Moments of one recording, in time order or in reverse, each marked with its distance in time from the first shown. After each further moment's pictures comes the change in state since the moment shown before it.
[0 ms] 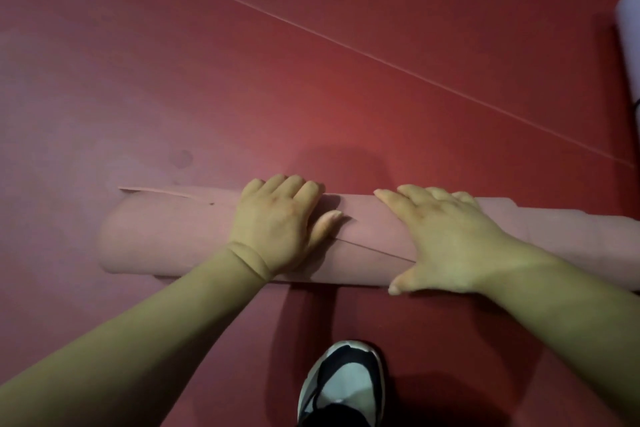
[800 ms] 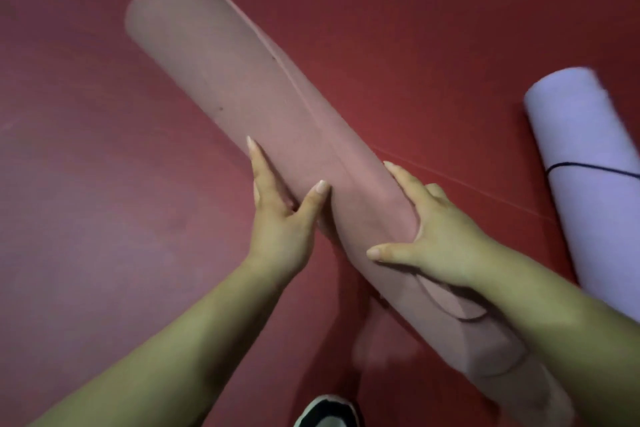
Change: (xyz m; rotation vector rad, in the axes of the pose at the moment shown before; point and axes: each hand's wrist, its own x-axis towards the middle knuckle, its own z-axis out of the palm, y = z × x) left_hand 0.080 0.046 -0.065 -1.183 0.212 -0.705; right_hand -0.038 0.018 -0.084 0.585 0.337 0.102
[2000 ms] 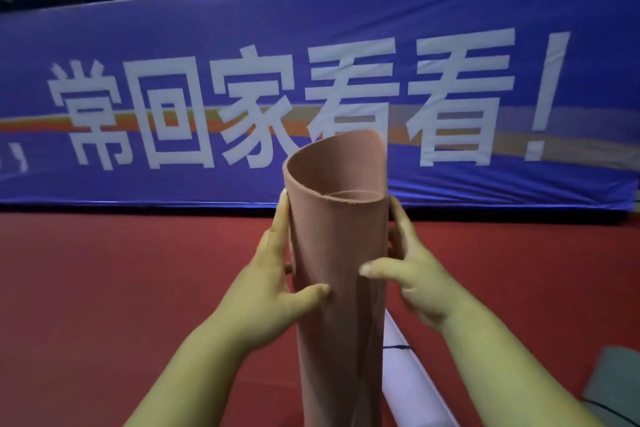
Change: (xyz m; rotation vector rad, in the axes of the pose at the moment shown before) left_hand -0.164 0.426 0.071 0.281 -0.545 0.788; right_hand -0.302 -0.075 -0.303 0.920 0.666 -0.507
